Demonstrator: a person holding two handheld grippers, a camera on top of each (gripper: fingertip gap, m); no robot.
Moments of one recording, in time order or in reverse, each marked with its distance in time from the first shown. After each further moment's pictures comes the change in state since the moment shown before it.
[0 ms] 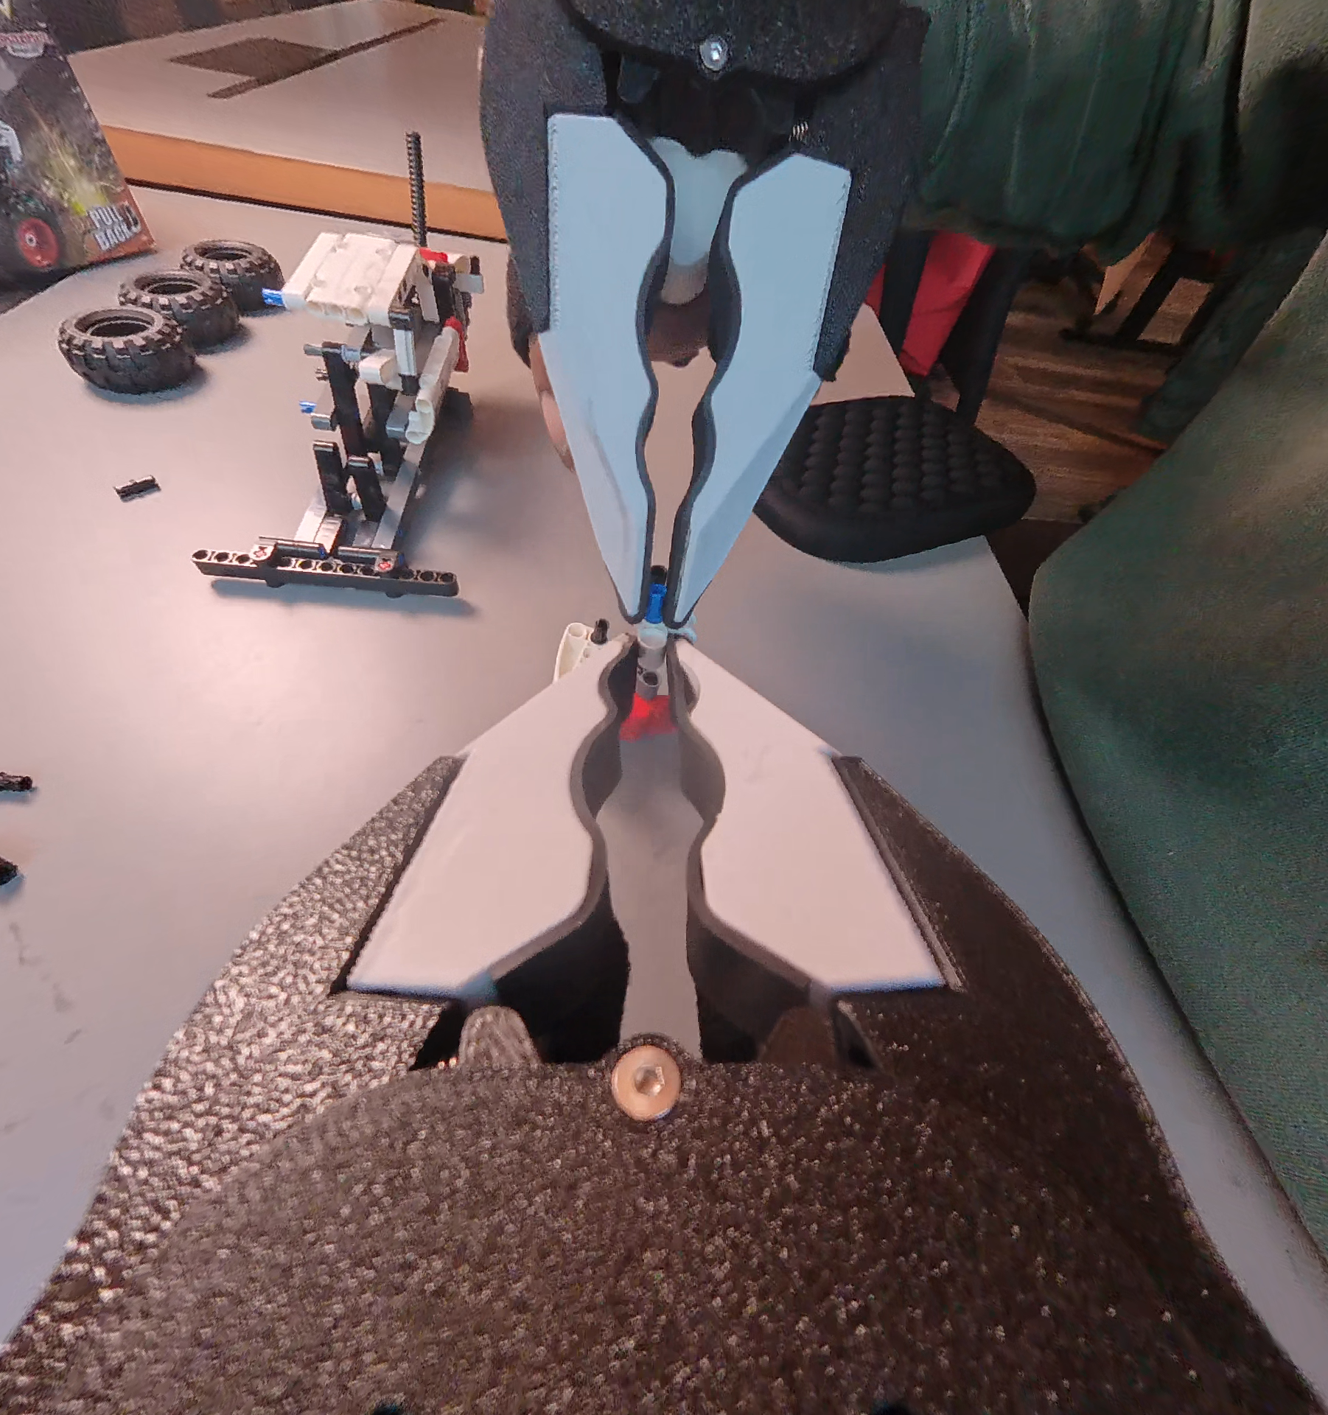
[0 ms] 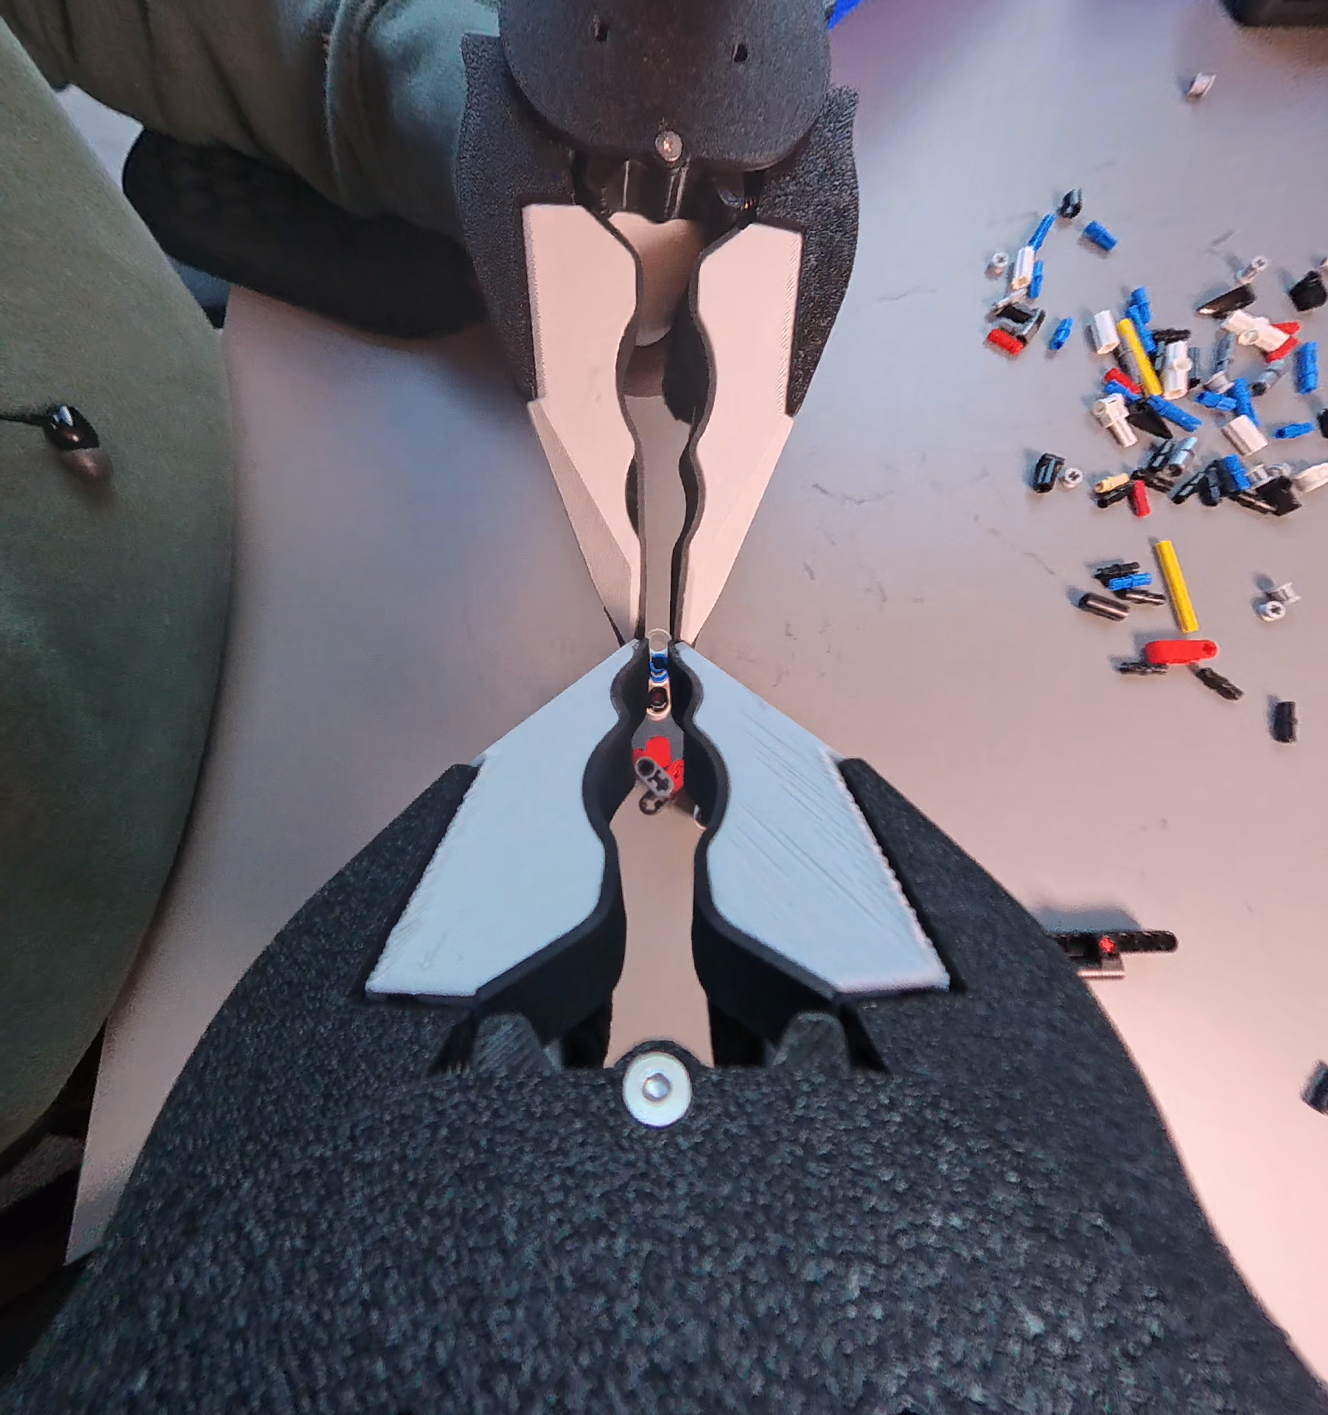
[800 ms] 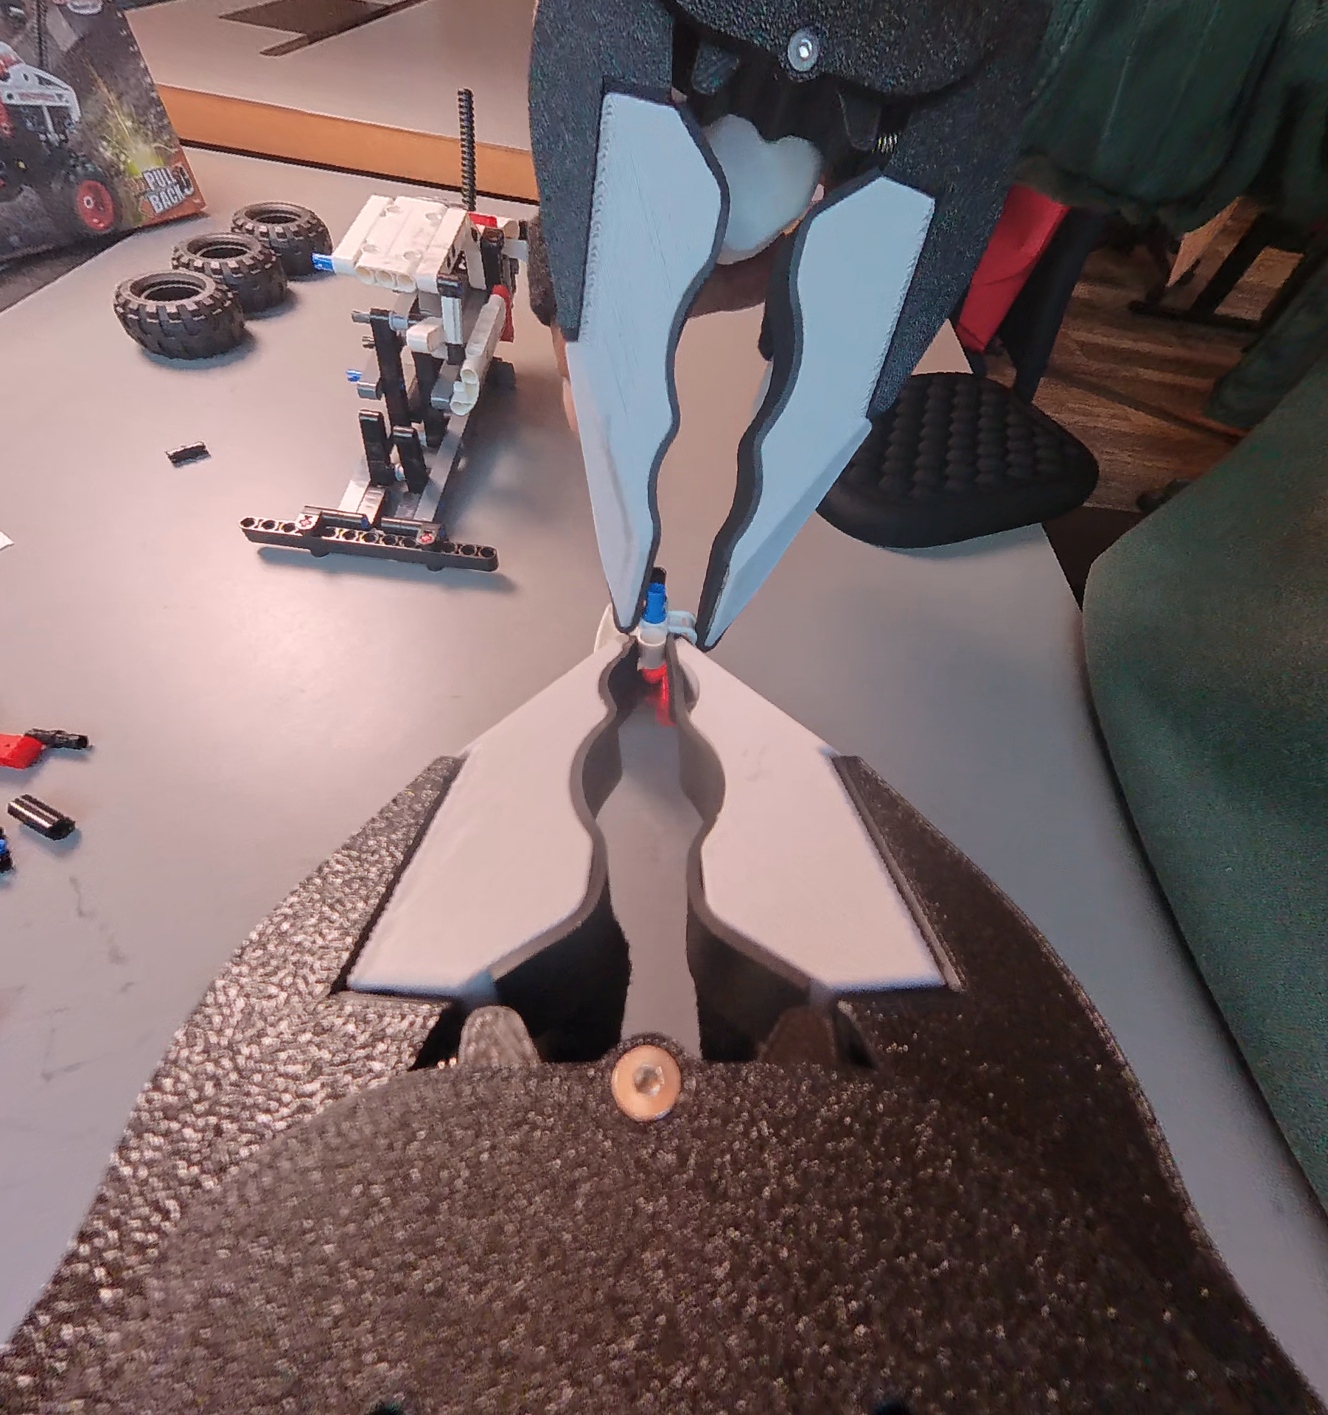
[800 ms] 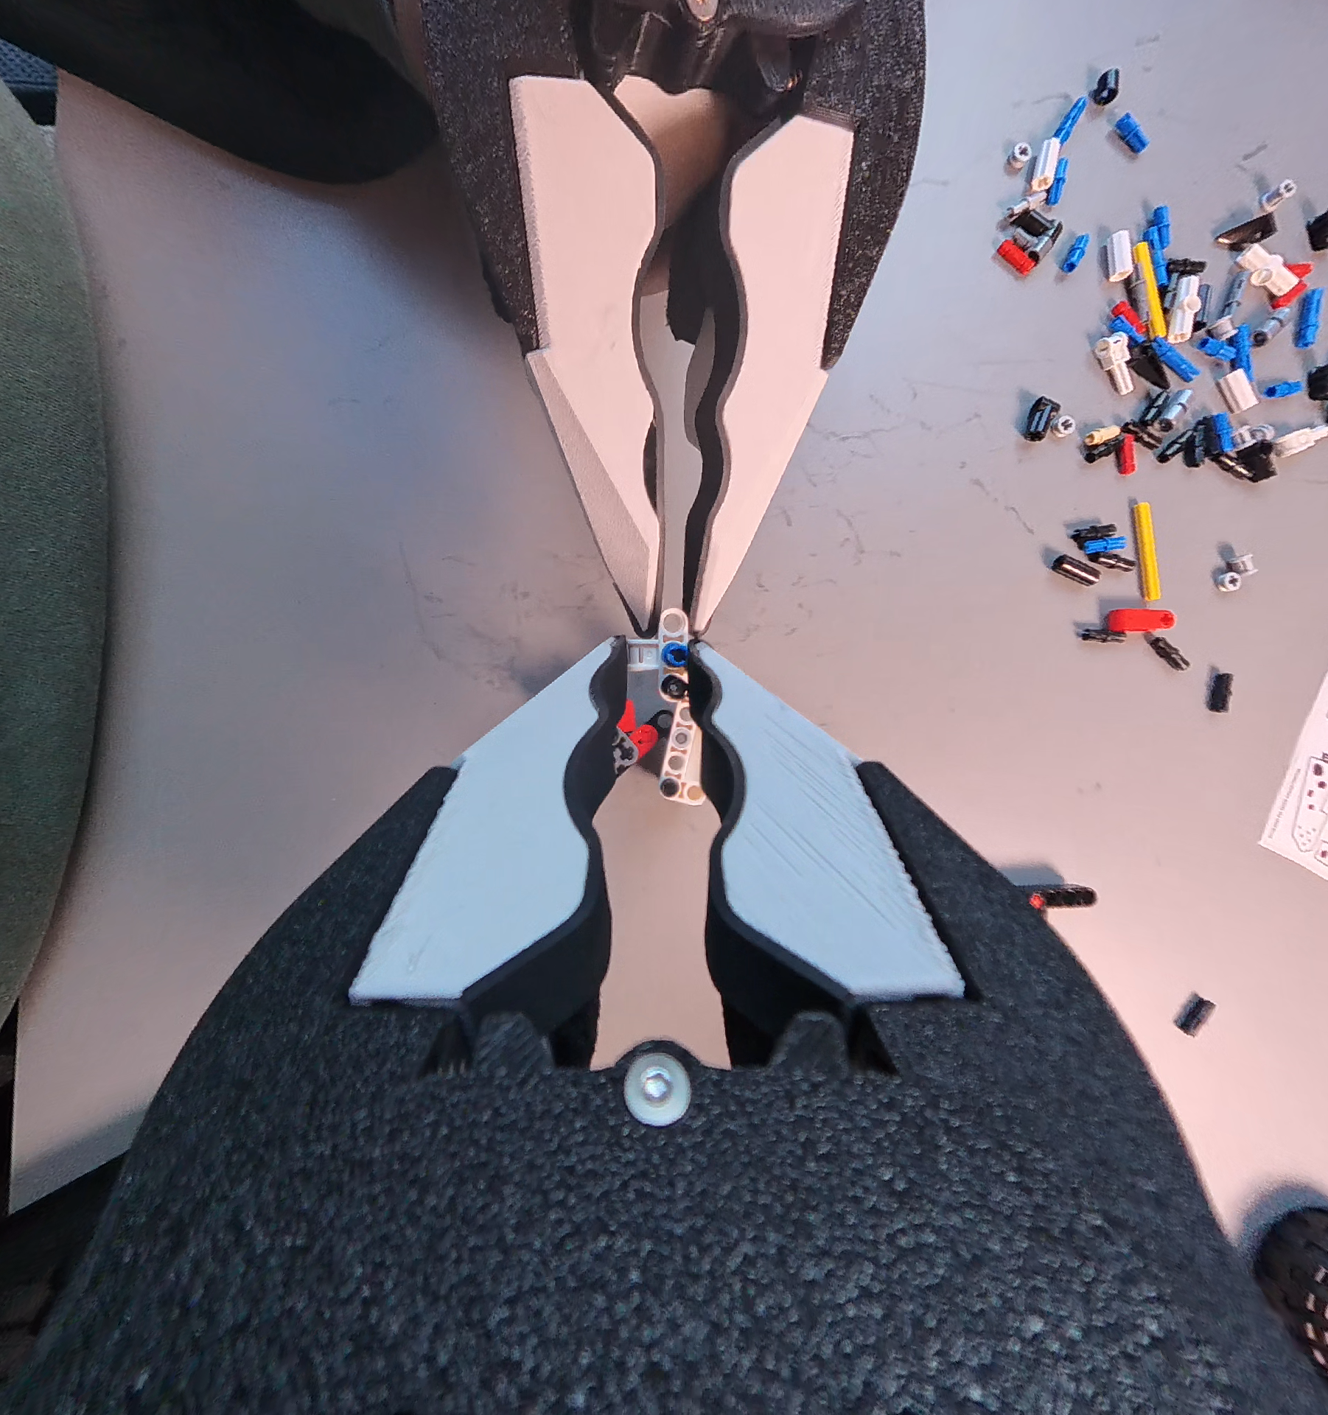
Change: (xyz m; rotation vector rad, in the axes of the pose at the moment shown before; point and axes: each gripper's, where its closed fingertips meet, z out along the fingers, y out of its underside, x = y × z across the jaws) left arm -0.012 0.004 0.000 -0.033 -0.060 -0.011; right arm 0.007 0.013 0.009 -0.176 0.063 -0.080
